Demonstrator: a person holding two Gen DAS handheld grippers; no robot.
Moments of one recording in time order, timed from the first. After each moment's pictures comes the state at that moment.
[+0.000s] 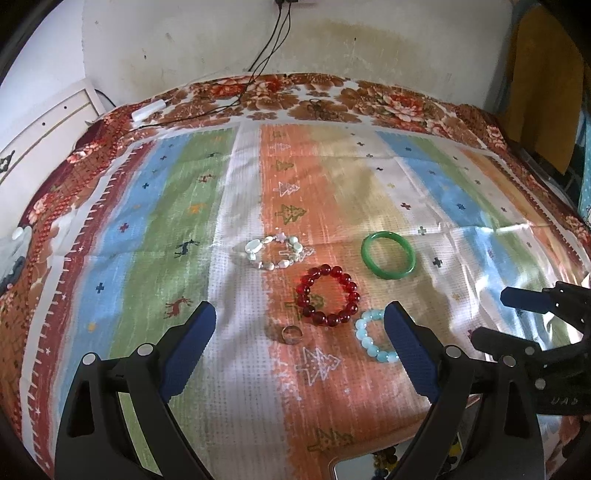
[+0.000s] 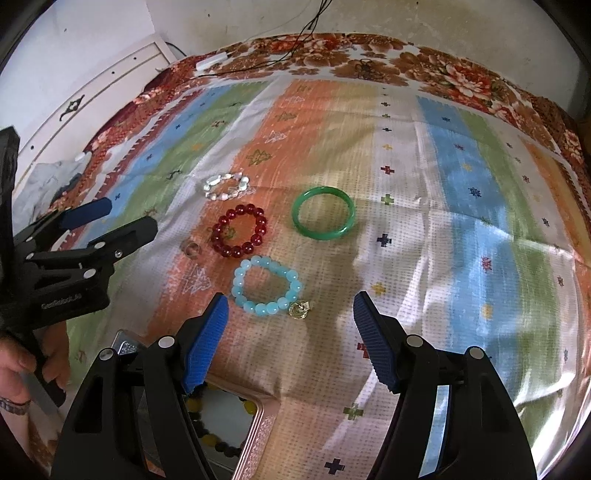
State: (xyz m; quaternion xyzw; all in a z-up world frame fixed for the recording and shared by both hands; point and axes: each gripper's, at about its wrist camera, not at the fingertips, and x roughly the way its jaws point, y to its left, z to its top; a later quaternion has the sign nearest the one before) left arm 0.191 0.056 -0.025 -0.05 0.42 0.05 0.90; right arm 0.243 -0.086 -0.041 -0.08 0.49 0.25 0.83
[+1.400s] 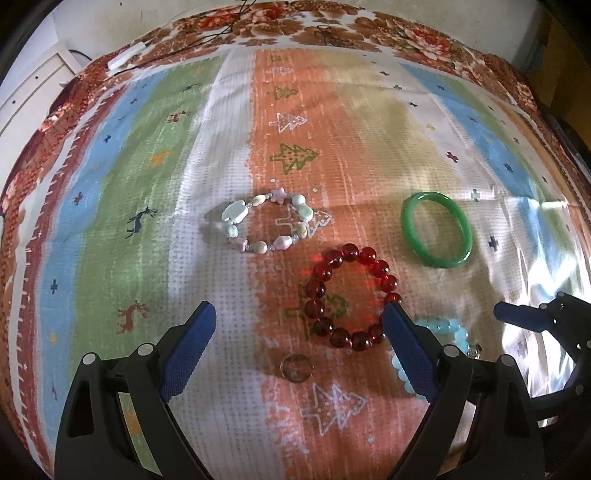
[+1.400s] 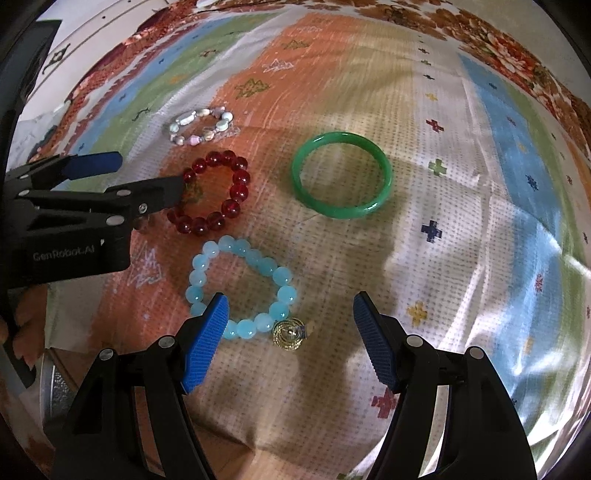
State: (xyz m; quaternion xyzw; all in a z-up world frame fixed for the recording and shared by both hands) left arm 0.271 0.068 -0.093 -0.06 0.54 0.05 0.84; right arm 0.296 -0.046 -0.115 -0.14 0.57 0.25 0.77
